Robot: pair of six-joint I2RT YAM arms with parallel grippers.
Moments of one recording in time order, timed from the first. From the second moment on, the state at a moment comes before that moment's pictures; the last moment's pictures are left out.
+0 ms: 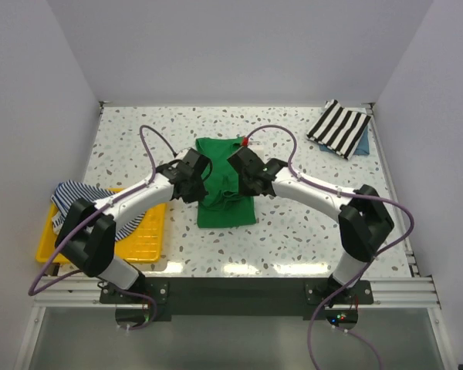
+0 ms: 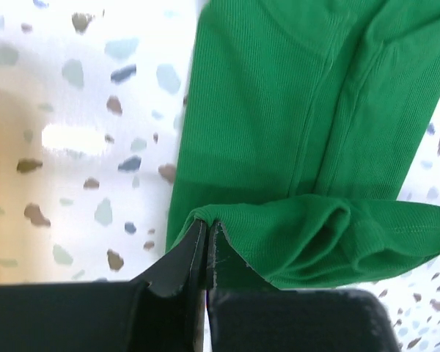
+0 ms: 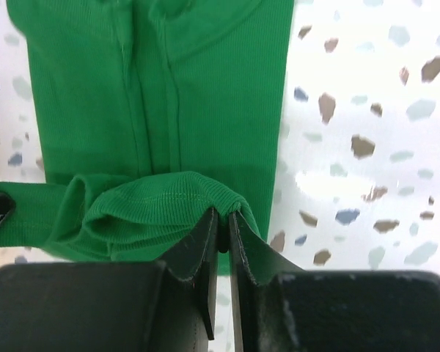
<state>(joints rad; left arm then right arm) -0.62 1.50 1.01 -0.62 -0.22 -0.87 0.83 1.70 1.29 -0.63 0.35 0.70</state>
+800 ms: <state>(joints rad) -0.42 1.89 1.33 -0.45 -0.13 -0.76 0.60 2.02 1.57 -0.55 0.26 0.59</state>
